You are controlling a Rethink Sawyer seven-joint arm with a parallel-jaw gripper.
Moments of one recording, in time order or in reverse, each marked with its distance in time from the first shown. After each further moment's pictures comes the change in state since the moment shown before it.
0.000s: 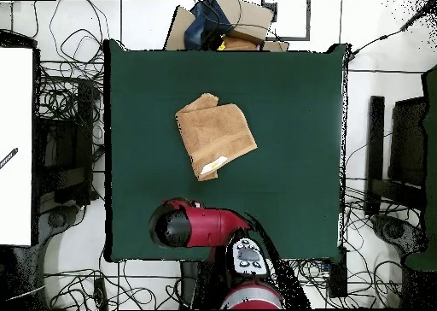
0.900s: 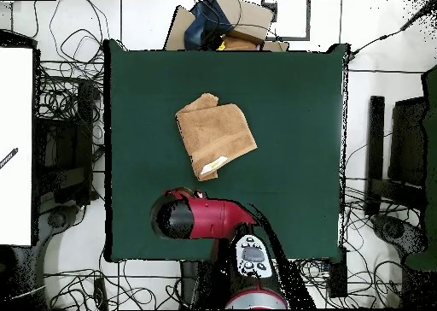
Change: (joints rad) arm -0.007 -0.033 0.000 -0.041 0.007 0.036 0.000
